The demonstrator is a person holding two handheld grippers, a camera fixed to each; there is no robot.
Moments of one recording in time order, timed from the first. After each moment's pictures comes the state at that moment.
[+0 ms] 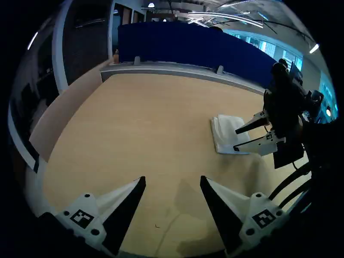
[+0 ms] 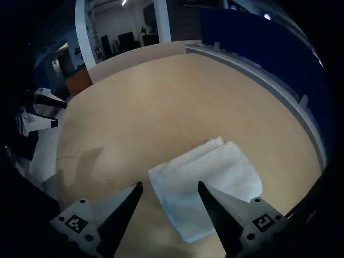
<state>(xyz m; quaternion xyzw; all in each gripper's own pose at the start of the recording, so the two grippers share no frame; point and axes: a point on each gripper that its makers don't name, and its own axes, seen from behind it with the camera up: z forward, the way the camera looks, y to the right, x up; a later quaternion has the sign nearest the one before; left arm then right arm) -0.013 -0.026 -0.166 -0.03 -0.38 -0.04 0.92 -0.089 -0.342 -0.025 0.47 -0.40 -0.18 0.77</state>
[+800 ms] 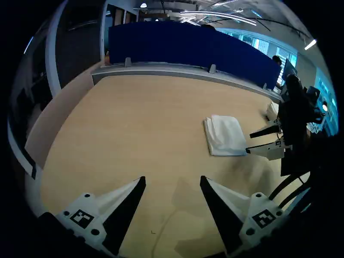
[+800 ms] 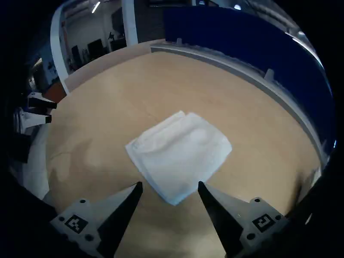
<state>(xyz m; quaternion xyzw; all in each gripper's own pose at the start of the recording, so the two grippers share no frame) -0.014 -0.010 -0.148 -0.06 -0.38 -0.04 0.92 -0.090 -0.264 -0.036 0.36 -0.41 -0.15 0.82</state>
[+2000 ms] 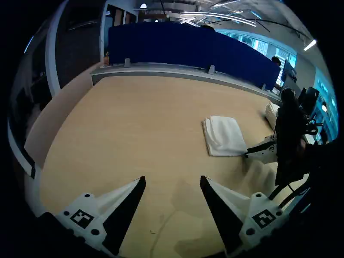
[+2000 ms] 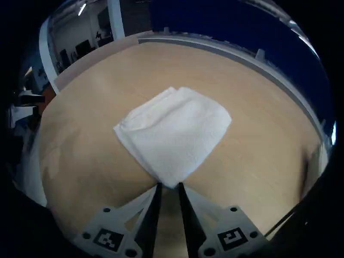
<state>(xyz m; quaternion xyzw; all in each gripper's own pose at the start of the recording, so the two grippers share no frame) -0.010 -0.009 -0.153 -0.06 -0.38 -0.04 0.92 -0.128 -0.248 -0.055 0.32 -0.45 -0.13 0.82</state>
